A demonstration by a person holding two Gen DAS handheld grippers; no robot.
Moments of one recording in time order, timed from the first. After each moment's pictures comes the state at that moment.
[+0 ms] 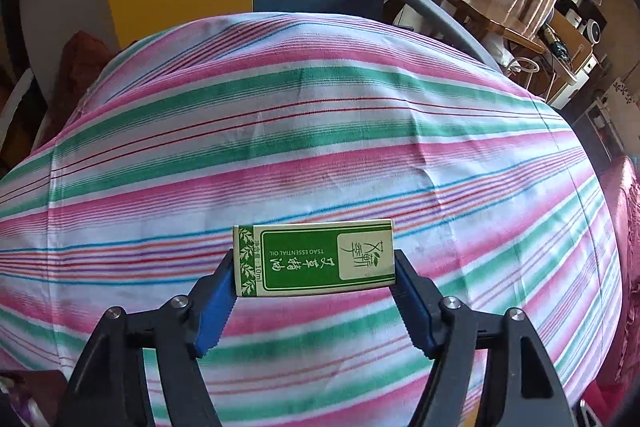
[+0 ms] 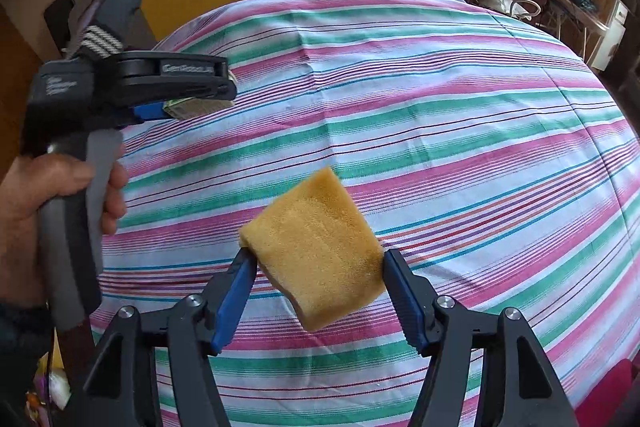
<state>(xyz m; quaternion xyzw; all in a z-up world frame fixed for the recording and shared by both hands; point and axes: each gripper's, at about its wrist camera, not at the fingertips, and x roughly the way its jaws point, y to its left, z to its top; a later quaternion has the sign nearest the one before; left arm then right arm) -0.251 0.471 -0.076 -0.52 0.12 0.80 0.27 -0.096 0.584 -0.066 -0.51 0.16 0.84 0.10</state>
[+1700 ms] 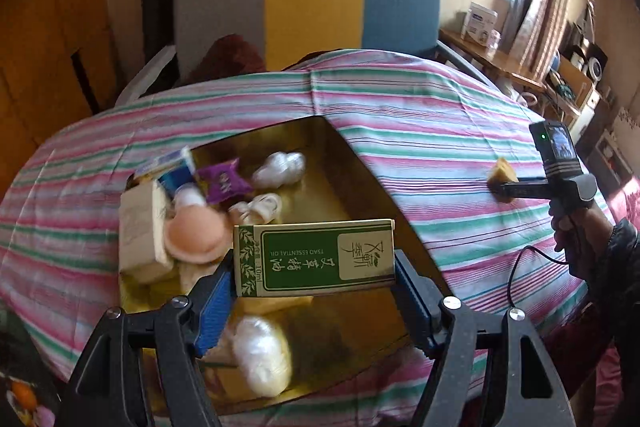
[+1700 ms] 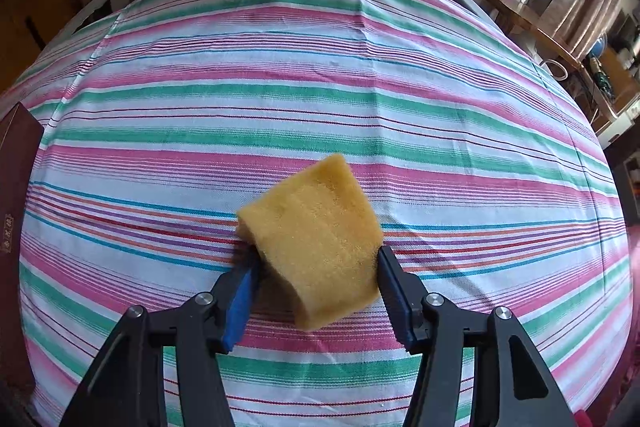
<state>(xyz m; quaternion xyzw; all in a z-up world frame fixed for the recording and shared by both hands) -0.051 0.105 0.005 -0.43 0.06 0.88 0.21 -0.110 0.540 -0.099 -0.54 0.00 0.84 0.08</state>
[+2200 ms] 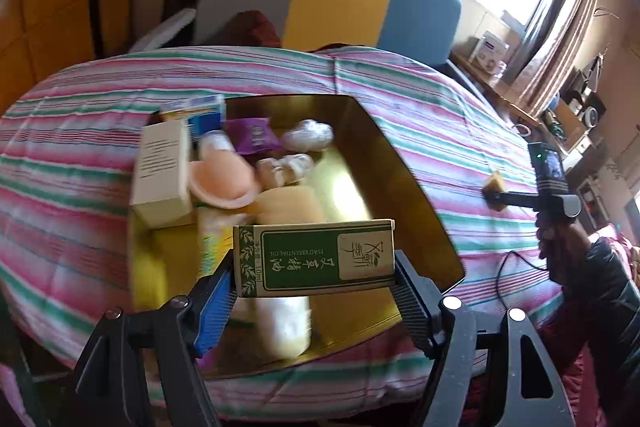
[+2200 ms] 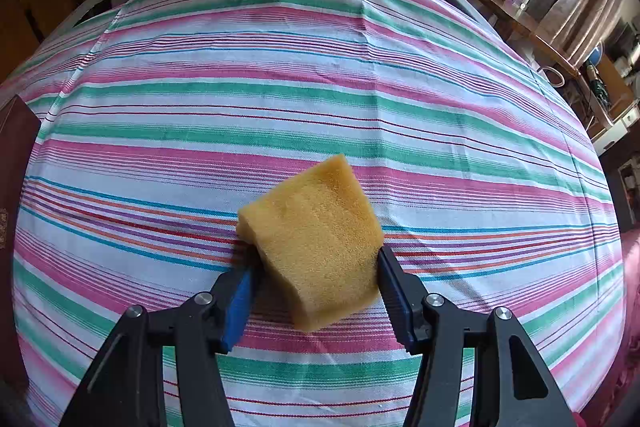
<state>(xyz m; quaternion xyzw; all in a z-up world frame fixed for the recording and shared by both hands) -0.054 0.056 -0.015 -0.46 -0.03 0.86 0.23 -0.112 0.534 -0.099 -0.54 -0.01 0.84 0.08</state>
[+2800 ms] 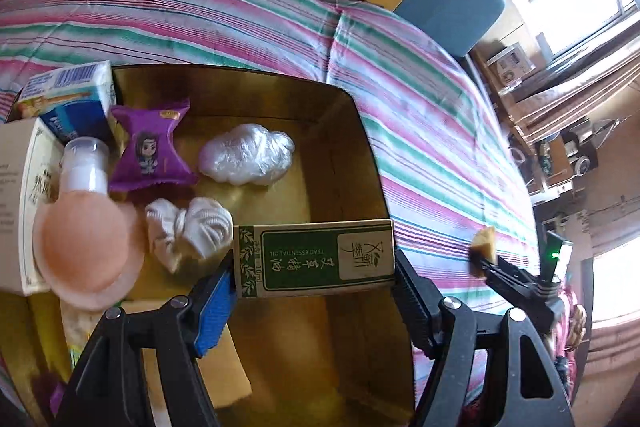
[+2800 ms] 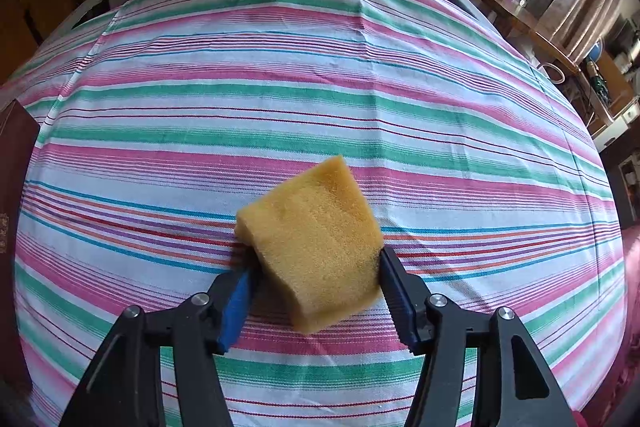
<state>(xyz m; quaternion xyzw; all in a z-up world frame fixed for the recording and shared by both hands) -0.182 0.135 -0.068 -0.58 -0.13 0.77 0.22 -0.114 0.535 -0.097 -0.54 -0.01 0.83 0.08</state>
